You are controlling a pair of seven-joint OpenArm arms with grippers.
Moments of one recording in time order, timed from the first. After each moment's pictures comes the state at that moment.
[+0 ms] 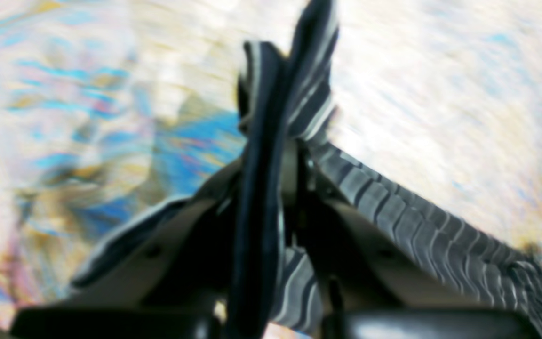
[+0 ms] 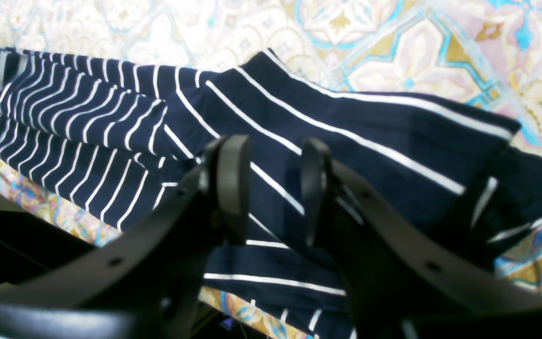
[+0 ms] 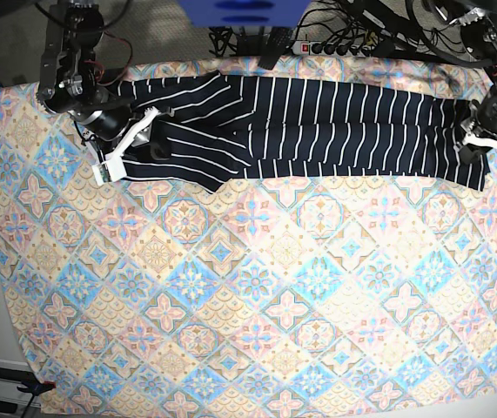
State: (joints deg) left arm 17.4 -12.1 -46.4 94.0 -44.3 -17.3 55.4; right arm -23.0 9.6 11.1 106.1 33.4 26.2 -48.8
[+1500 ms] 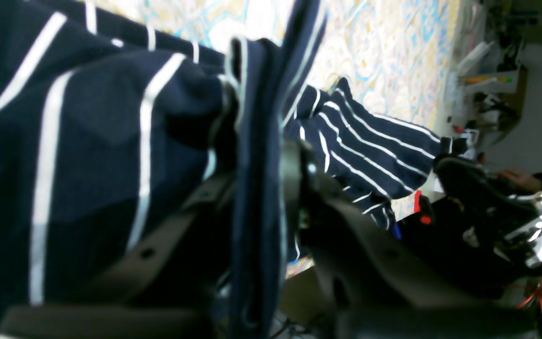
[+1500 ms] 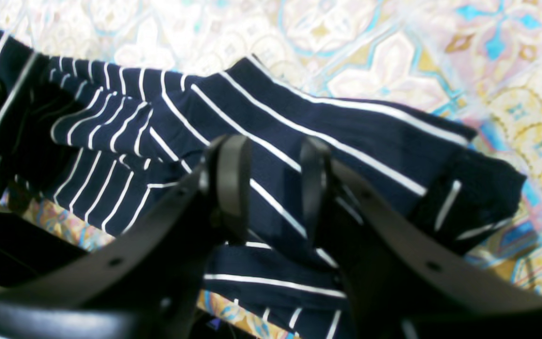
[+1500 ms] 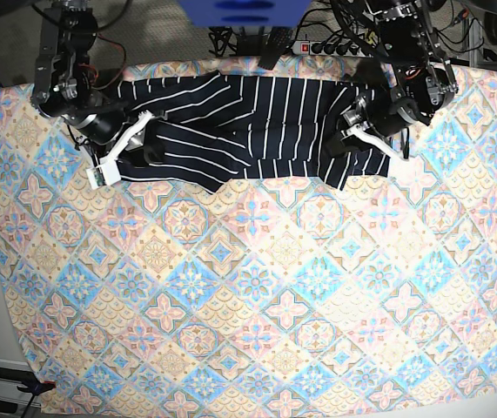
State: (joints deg) left arm 17.1 2.7 -27.2 98.8 -51.1 -17.8 68.3; right arm -22.2 11.1 11.6 106.1 33.4 26.2 -48.8
